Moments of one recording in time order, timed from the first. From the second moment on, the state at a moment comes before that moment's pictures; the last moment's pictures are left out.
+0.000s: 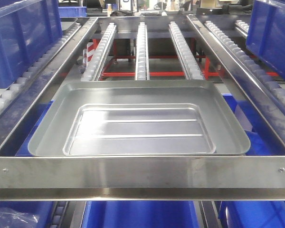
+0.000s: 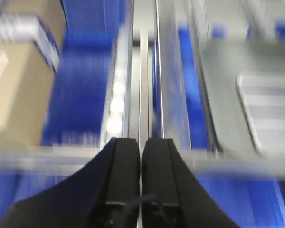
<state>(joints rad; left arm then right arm) -0.06 0.47 -0.43 -0.09 0.56 0.05 -0.01 0.59 -0.44 0.02 0.49 0.06</state>
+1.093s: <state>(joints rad) -0.44 1.55 -0.98 -0.02 0.60 -0.36 0.39 1.68 -1.14 -0.02 0.69 0.45</state>
